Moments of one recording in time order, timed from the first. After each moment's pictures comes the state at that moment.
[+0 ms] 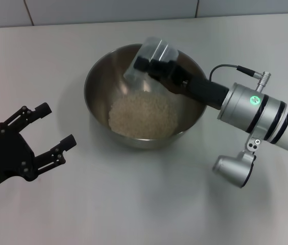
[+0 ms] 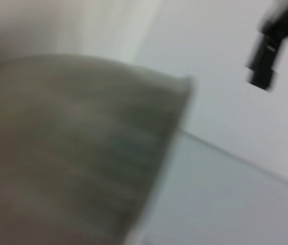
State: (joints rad) left arm -0.29 -2.06 0.58 0.35 1.73 1.76 -0.73; right arm 0.71 2.08 0.29 0.10 -2.42 -1.32 -1.49
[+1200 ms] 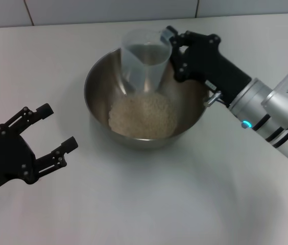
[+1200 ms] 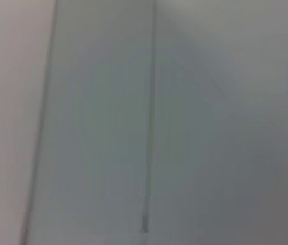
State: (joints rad) left arm -0.28 -2.07 0.58 0.35 1.73 1.79 -0.72; right arm 0.59 2.08 0.53 0.24 -2.42 -1.30 0.25
